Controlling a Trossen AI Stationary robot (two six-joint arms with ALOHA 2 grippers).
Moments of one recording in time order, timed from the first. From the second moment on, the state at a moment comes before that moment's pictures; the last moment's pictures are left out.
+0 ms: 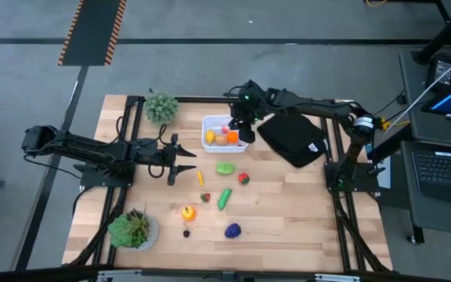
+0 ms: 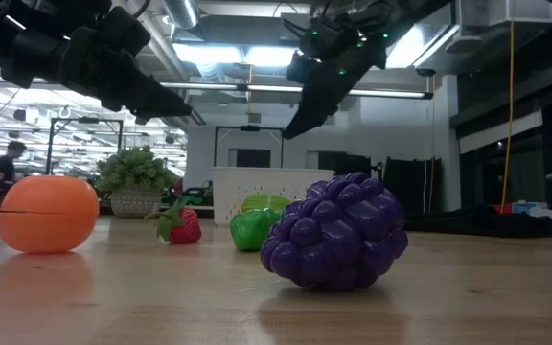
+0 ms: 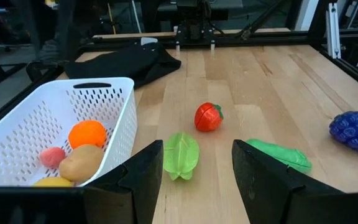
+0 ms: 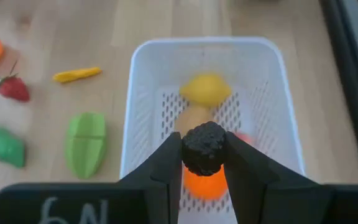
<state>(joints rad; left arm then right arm) 0.04 0.92 0.25 0.40 -0.03 0.04 -0.44 1.81 1.44 -0.50 -0.32 -0.35</state>
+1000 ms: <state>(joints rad) 0.04 0.92 0.25 0.39 -0.03 0.04 -0.39 2.02 1.50 -0.57 -0.31 -0.41</state>
